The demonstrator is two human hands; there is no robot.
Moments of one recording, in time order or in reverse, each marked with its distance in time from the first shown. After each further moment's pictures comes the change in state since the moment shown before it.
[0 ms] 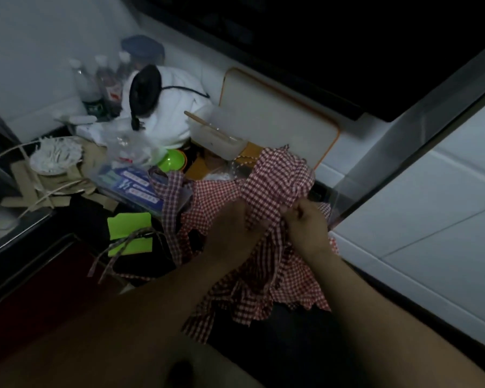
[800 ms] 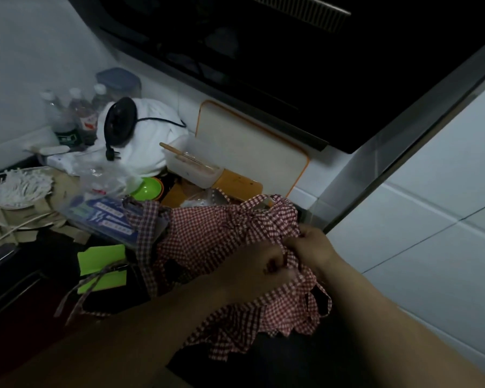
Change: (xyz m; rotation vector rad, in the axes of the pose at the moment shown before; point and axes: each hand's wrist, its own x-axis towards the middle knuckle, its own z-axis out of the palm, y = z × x) left_hand 0.012 0.065 0.014 -0.011 -0.357 0.405; right_hand 0.023 -0.014 -0.079 -0.036 -0.259 0.295
